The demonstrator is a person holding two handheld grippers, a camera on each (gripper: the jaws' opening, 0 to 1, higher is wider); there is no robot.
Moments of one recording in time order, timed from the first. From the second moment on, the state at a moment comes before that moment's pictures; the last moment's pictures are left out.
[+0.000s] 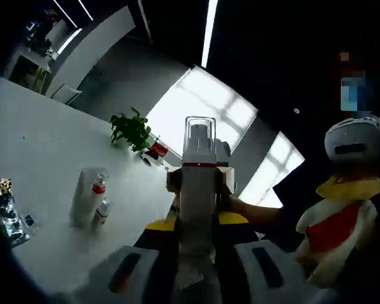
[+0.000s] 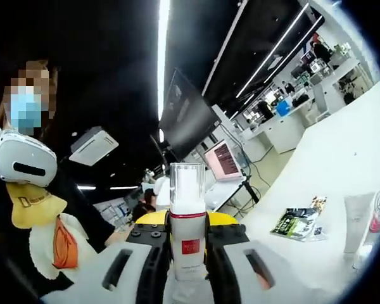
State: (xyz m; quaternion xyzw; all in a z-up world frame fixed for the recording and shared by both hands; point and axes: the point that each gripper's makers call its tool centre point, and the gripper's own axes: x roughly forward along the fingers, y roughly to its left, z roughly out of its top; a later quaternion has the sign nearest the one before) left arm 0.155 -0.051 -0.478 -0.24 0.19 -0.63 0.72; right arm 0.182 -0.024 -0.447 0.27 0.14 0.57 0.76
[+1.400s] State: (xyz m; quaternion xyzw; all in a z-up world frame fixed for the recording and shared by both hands) left arm 0.122 -0.095 -0.510 -0.02 0.14 -0.57 0.81; right arm 0.131 -0.074 -0.470 0.09 0.08 0.64 0.76
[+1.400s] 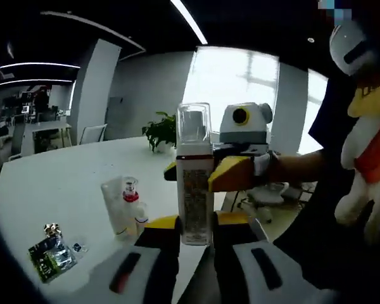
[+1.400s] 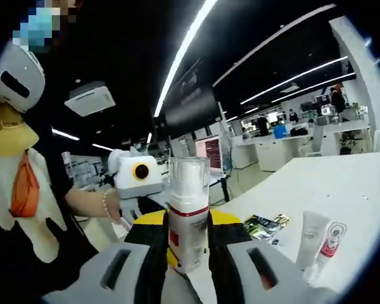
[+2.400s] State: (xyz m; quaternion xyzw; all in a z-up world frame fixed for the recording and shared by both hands) left arm 0.131 -0.081 -0.542 0.08 0.15 -0.62 0.77; right arm 0.132 -0.044 -0.496 -0.03 0.06 0.61 0.79
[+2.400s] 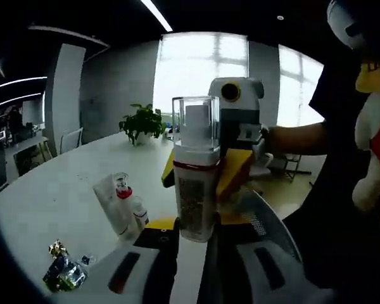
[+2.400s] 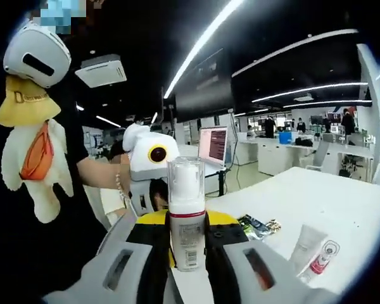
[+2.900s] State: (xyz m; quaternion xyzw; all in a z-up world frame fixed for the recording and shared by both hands) left arm 0.154 -0.104 -0.599 0.13 0.19 -0.62 0.75; right arm 0.157 -0.069 -0.554 -0.05 0.11 0.62 0.77
